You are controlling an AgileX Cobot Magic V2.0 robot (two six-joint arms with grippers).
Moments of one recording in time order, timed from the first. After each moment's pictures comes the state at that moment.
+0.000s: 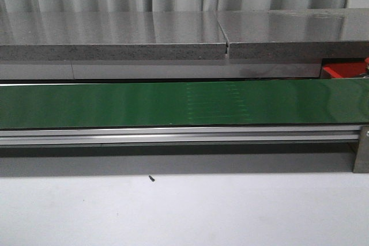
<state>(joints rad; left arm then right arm) -0.15 0.90 -0.80 -0.31 0.37 0.28 -0.46 1.85 -1.39 0.42 0.57 -0.45</state>
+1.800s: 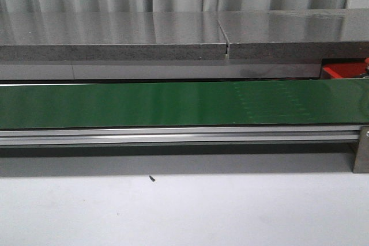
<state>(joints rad) -0.15 0.84 -0.80 -0.31 0.38 0.28 -0.07 0.45 -0.44 0.42 0.22 -0.52</state>
